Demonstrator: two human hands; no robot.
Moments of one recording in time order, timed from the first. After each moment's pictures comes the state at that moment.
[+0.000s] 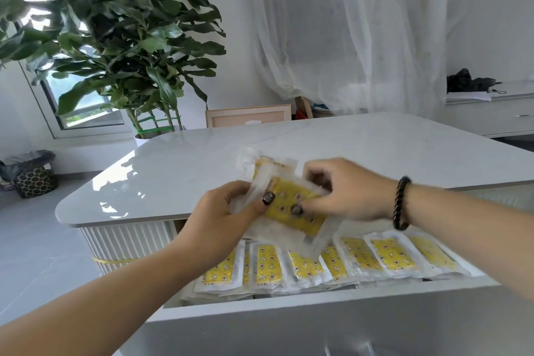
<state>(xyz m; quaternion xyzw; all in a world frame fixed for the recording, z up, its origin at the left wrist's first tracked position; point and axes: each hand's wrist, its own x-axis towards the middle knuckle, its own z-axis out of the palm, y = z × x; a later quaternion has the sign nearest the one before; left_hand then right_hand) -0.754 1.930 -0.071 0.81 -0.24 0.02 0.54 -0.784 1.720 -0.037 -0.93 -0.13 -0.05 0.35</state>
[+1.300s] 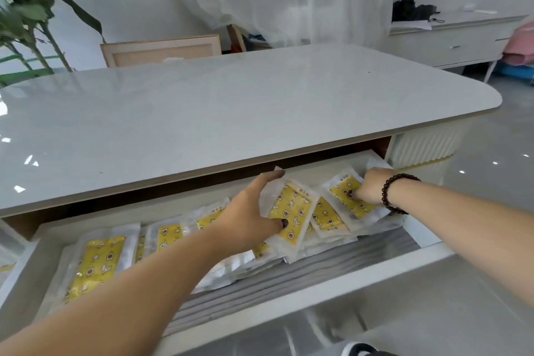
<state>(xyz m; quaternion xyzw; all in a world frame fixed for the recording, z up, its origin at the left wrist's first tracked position) -0.676 1.748 -0.201 0.84 -0.29 -0.22 0.39 -0.726 1.504 -0.203 -0.92 0.36 0.14 0.11</state>
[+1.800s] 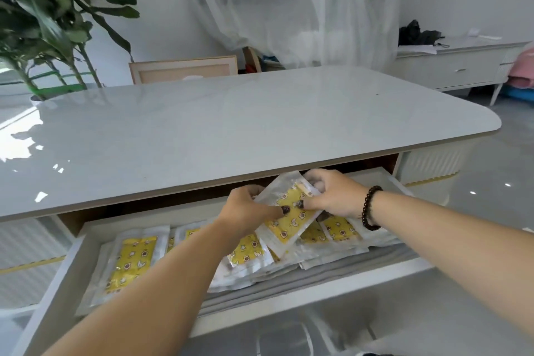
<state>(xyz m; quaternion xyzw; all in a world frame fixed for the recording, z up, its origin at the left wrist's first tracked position) -0.667 1.771 -0.186 0.81 -0.11 -0.21 0.53 -0.724 1.595 -0.168 -0.90 0.10 0.03 0.43</state>
